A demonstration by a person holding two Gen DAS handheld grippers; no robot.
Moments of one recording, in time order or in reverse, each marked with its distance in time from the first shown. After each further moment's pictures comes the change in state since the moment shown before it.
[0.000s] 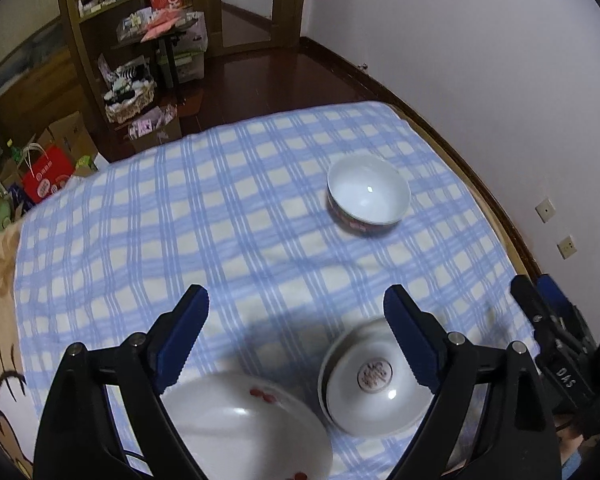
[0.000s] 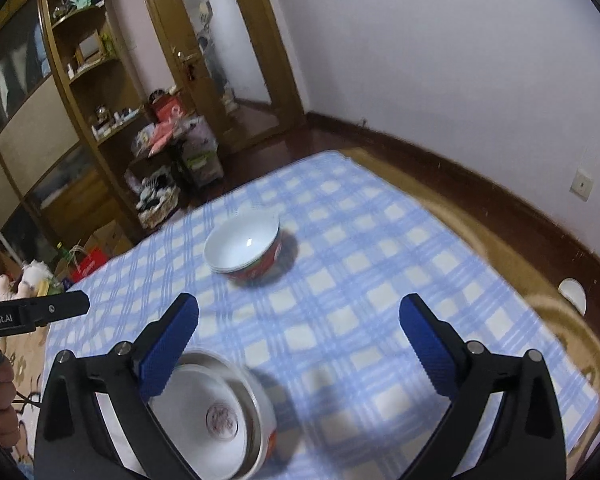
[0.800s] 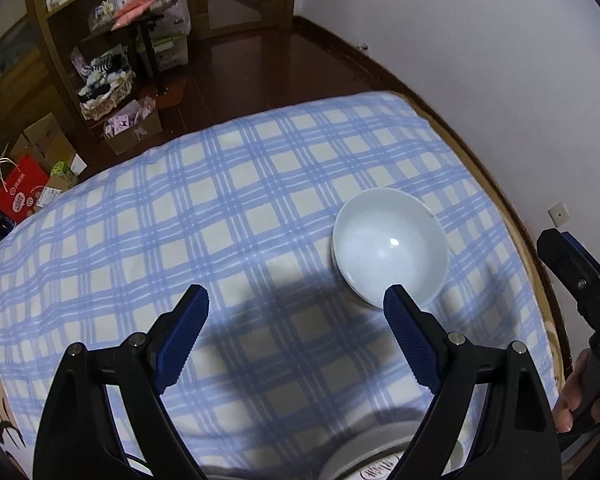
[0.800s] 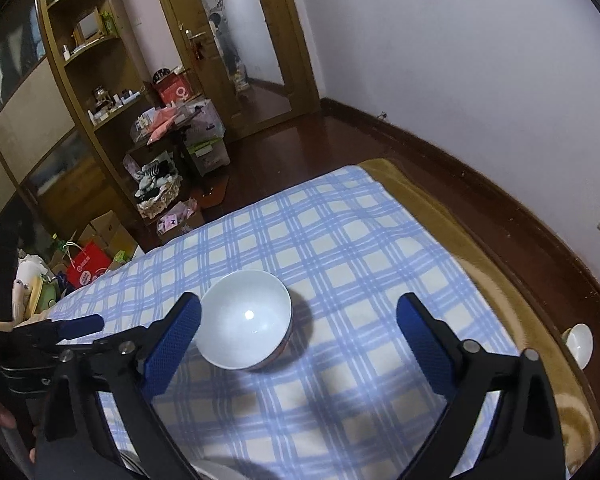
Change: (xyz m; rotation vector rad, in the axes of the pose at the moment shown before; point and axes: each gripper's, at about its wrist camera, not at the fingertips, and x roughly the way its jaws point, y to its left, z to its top) left arm 0.119 -0.006 0.079 0.017 0.093 -0.022; right arm 0.106 0.019 0.082 -0.056 0.124 0.035
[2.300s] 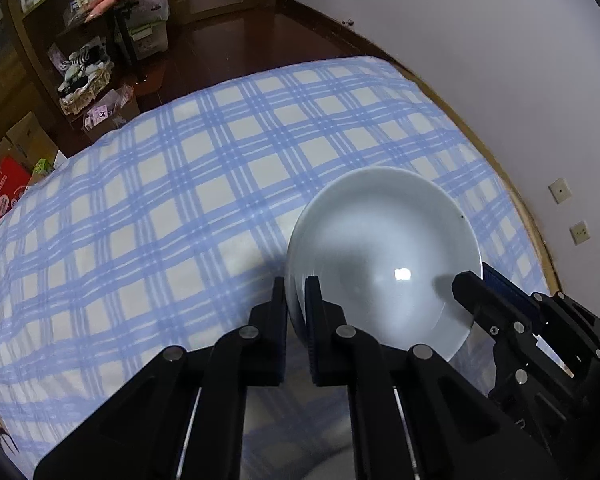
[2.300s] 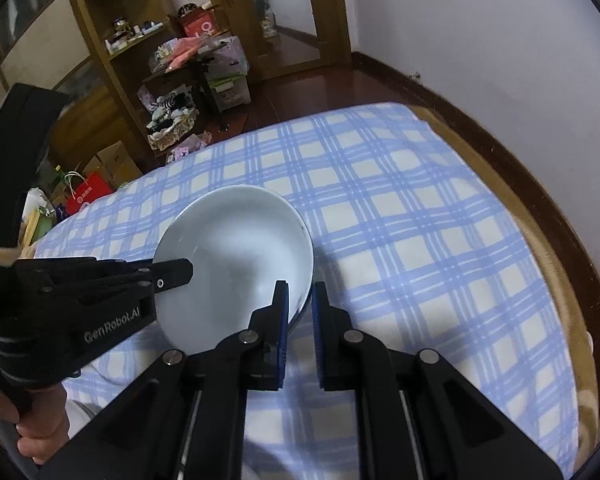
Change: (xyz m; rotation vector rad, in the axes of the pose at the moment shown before) left arm 0.036 -0.030 -0.013 0.033 0.053 -0.026; right arm 0.035 0.032 -0.047 -0.138 0.150 0.027
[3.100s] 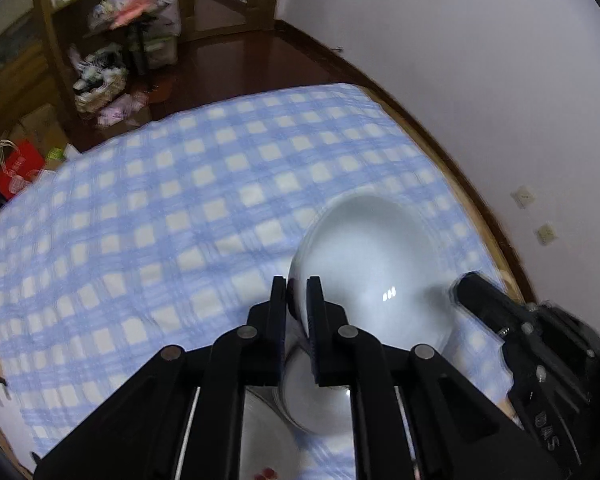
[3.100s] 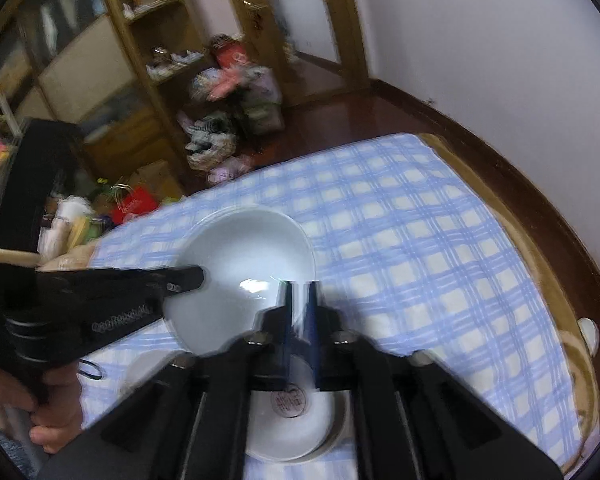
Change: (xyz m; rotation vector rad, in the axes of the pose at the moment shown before) left arm -0.129 0.001 -0.089 -0.026 -0.071 -0.081; right arm -0.134 0.048 -0.050 0.021 -0.084 0.202
